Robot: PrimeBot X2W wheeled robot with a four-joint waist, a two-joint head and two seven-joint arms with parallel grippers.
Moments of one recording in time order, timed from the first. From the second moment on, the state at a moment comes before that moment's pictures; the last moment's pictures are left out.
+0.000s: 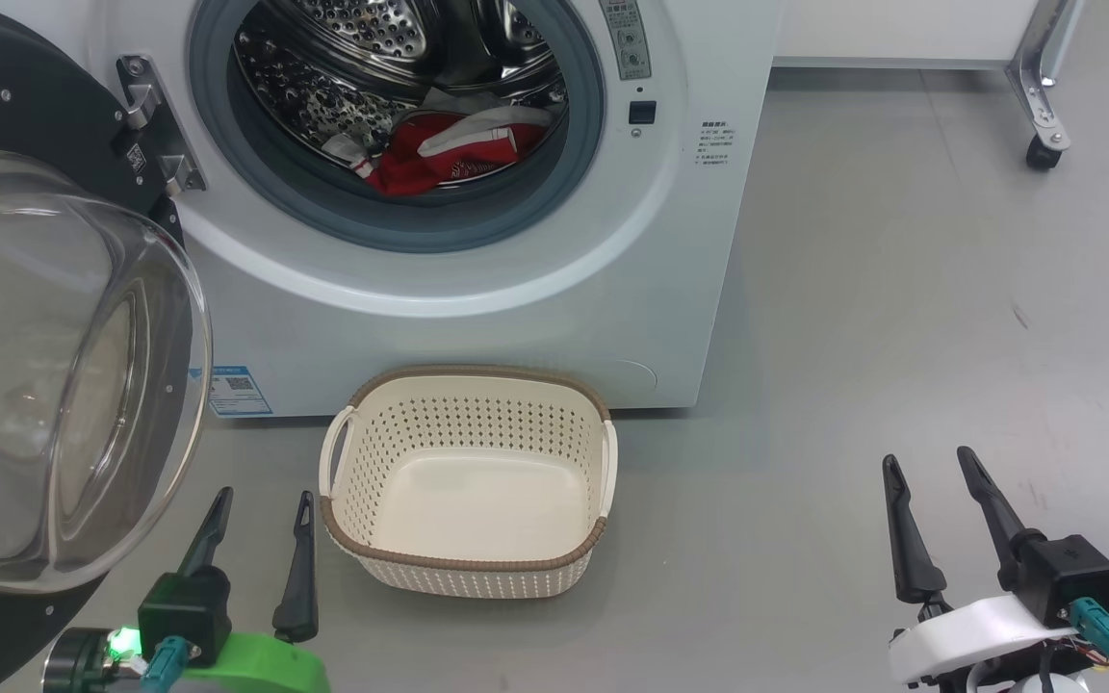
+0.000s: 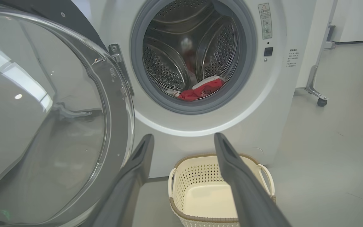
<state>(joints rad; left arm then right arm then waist) 0.05 0.09 -0.17 0.10 -0.22 0.07 -0.16 0.09 -0.06 0.05 0.13 0.17 0.07 -0.26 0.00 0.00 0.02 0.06</state>
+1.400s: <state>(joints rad) 0.06 0.09 -0.19 0.06 -0.21 0.08 -0.14 0.09 -0.05 0.05 0.12 0.18 0.07 -0.26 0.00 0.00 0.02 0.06</state>
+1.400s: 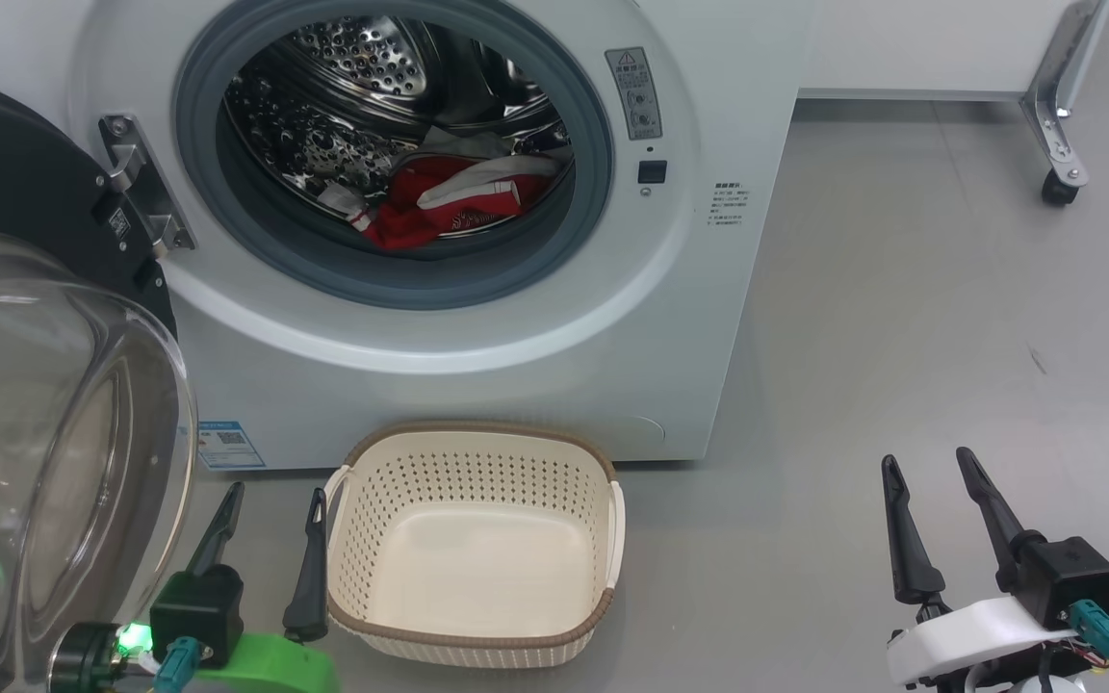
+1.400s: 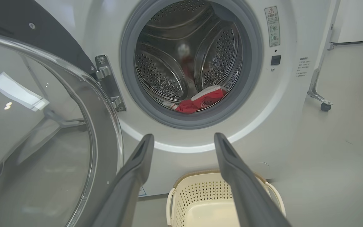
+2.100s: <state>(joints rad) 0.06 0.09 -0.19 0.06 -0.19 0.09 -0.14 0.09 -0.05 0.05 0.13 0.18 0.07 -0.26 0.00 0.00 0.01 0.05</state>
